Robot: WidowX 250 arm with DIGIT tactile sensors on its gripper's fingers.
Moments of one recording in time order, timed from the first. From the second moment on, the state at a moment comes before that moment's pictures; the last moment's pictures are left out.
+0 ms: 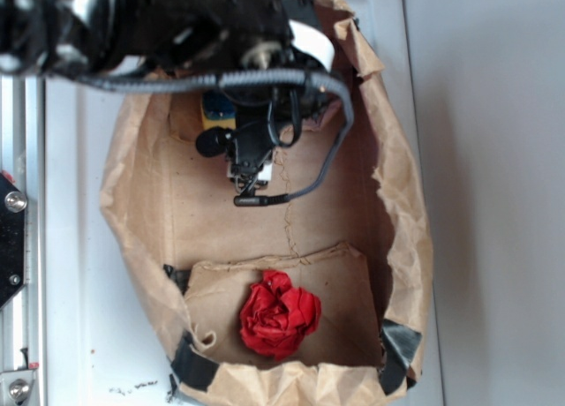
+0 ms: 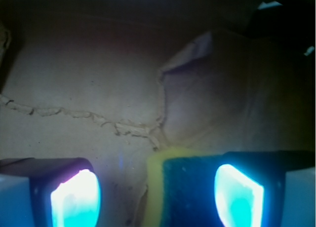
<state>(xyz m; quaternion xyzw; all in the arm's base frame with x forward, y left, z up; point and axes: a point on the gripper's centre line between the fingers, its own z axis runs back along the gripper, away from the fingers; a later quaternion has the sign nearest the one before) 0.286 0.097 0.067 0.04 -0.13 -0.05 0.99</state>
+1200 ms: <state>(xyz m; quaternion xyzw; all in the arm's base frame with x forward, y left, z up) 0.271 0.125 0.066 0.02 -0.12 -0.04 0.99</state>
